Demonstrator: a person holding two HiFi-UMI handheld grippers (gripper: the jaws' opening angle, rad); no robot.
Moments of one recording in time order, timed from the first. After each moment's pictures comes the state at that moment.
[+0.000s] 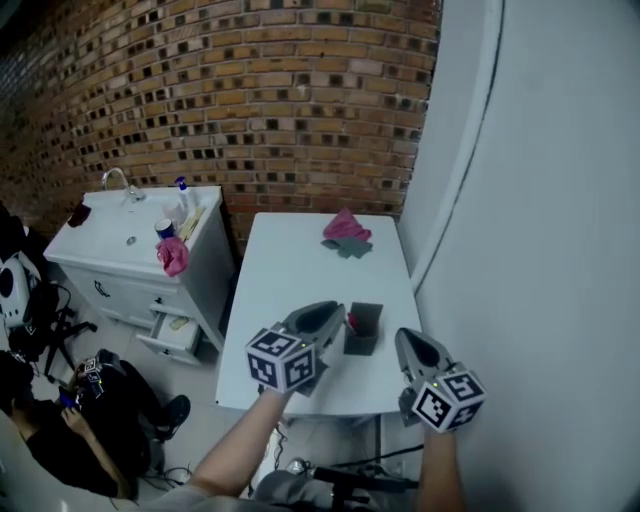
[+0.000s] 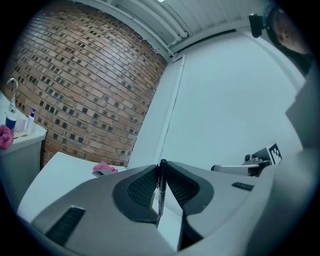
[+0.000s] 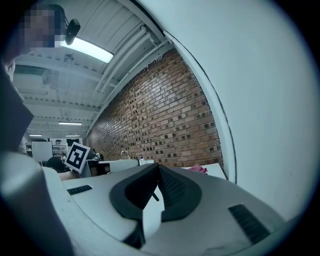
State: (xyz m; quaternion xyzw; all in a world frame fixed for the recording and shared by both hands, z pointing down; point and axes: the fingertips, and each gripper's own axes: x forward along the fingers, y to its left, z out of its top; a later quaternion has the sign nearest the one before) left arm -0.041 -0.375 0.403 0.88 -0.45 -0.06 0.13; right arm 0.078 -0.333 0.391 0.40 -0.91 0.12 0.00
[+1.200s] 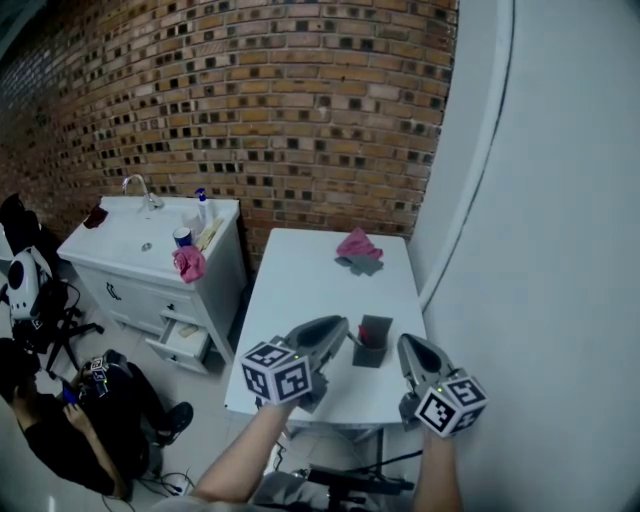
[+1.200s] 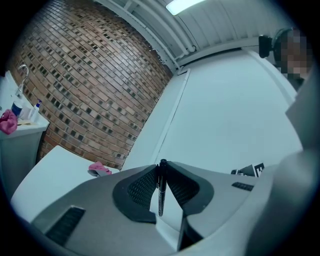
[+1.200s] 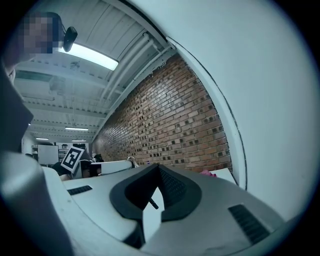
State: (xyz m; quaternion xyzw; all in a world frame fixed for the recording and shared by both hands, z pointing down) left arm -0.060 -0.335 0.381 0.88 -0.43 -0.13 0.16; right arm 0.058 -0.320 0.374 0.37 -0.92 0.10 -0.03
